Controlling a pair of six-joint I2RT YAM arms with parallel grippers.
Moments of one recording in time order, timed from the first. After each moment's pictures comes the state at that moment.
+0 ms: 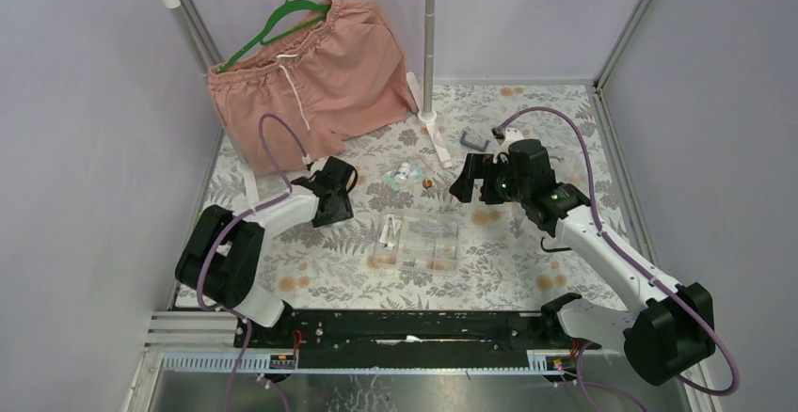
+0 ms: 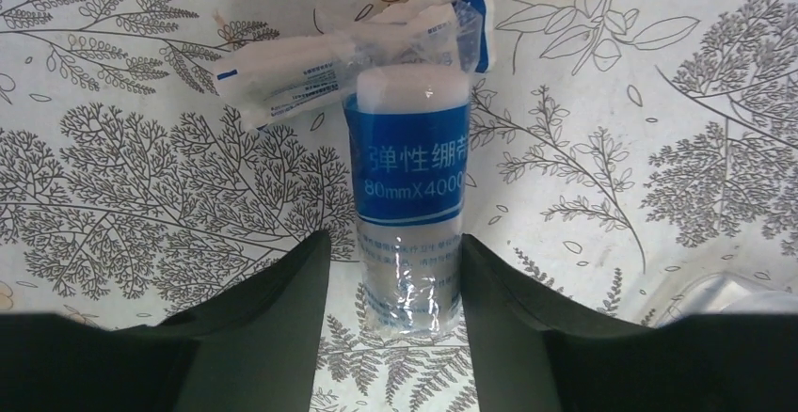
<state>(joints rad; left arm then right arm) -0.42 1.53 0.81 -0.44 -0.28 -0.68 0.43 1.13 0.84 -0.34 -0.21 0.43</state>
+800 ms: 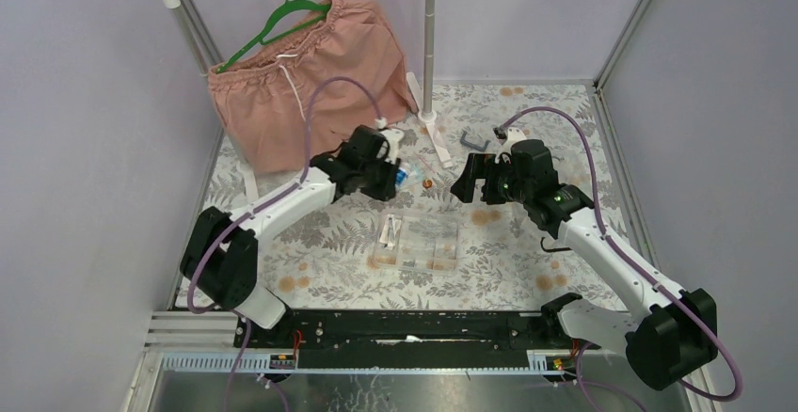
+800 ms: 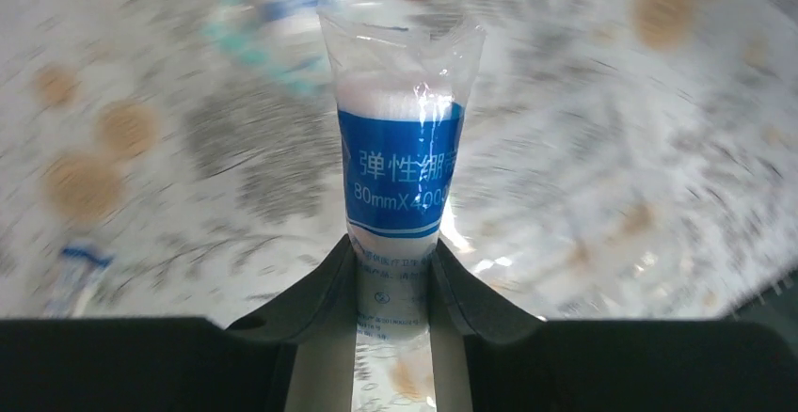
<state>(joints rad) -0.55 1.56 1.11 -0.46 0.11 -0.20 0.43 1.10 0.84 -0.36 -0.21 0.43</state>
